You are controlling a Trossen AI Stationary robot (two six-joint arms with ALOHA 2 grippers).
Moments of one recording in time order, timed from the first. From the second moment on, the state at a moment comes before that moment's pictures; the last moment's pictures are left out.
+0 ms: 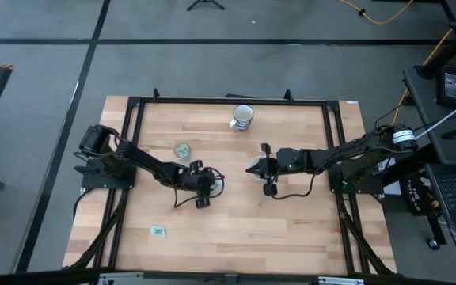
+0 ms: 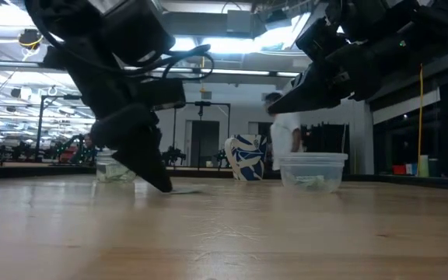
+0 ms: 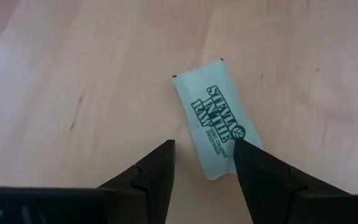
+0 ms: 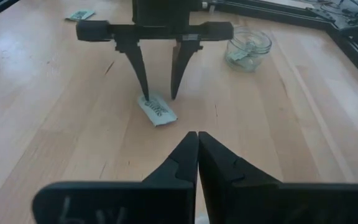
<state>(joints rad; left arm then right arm) -0.21 1.74 0.75 -0.05 -0.29 -0.37 0.04 1.44 0.53 0.47 0.05 -0.13</state>
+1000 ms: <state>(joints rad) -0.21 1.70 0.74 -0.05 -0.07 -0.28 0.04 1.44 0.53 0.47 0.05 -0.14</state>
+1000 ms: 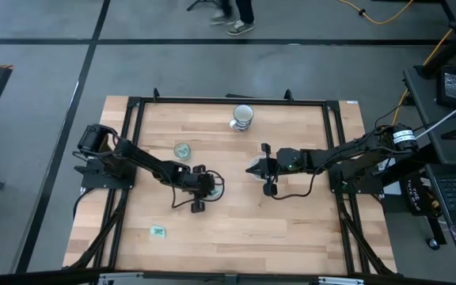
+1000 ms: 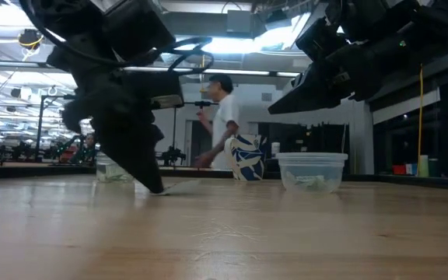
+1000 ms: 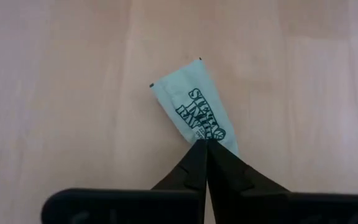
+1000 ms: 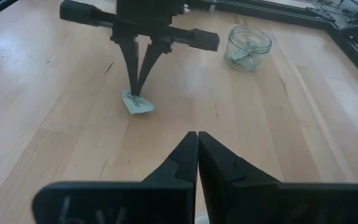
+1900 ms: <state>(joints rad) -0.21 1.42 0.73 -0.17 -0.09 0.01 0.06 1.44 0.53 0.43 0.05 -0.13</state>
